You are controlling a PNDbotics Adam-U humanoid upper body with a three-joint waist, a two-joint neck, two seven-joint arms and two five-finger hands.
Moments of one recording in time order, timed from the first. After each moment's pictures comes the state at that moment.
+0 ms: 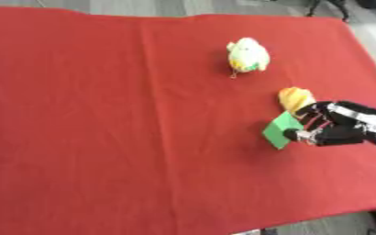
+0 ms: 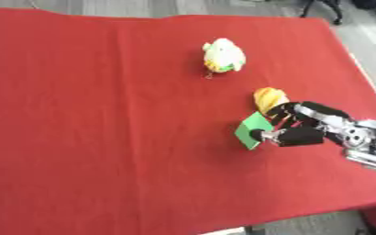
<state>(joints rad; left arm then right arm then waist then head) -0.38 0.44 0.07 -1.60 0.38 -0.08 0.07 0.17 -1.37 0.37 -2.00 -0.54 0.27 -0.29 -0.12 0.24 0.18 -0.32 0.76</state>
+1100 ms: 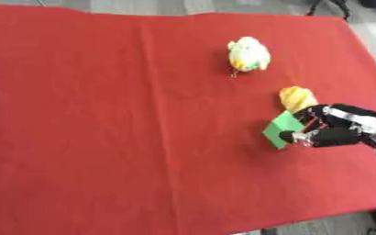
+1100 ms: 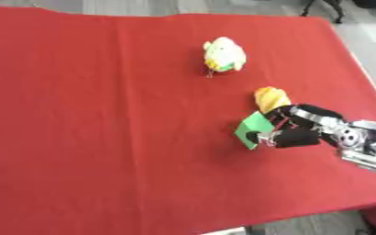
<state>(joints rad) -0.38 0.43 0.06 -1.60 0.38 -0.07 0.07 0.15 -1.36 0.38 -2.00 -0.56 0.30 -0.27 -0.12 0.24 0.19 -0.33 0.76</state>
